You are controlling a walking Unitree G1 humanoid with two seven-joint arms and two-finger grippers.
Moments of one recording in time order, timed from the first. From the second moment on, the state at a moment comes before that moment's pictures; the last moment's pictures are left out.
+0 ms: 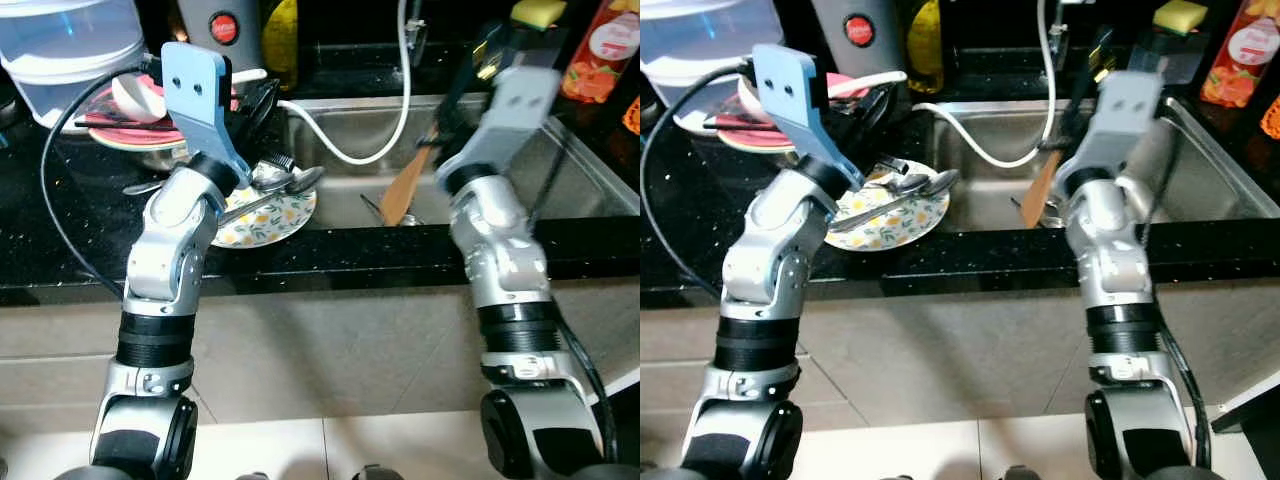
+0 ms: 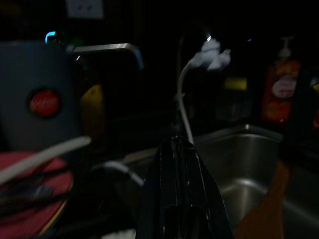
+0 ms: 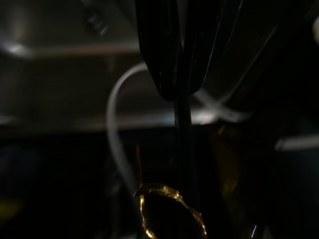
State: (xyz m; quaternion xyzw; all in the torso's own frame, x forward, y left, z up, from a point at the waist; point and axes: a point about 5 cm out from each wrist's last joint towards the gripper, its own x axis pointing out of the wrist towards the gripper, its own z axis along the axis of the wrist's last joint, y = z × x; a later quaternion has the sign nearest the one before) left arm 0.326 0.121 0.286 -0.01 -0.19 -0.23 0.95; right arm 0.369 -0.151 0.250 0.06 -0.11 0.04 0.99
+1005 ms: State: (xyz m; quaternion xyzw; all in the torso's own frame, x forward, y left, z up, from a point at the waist) left arm 0.313 0.131 0.280 0.04 -0.17 -0.19 0.97; right arm 0.385 -0.198 0.261 0.11 -0.12 -0.07 0.98
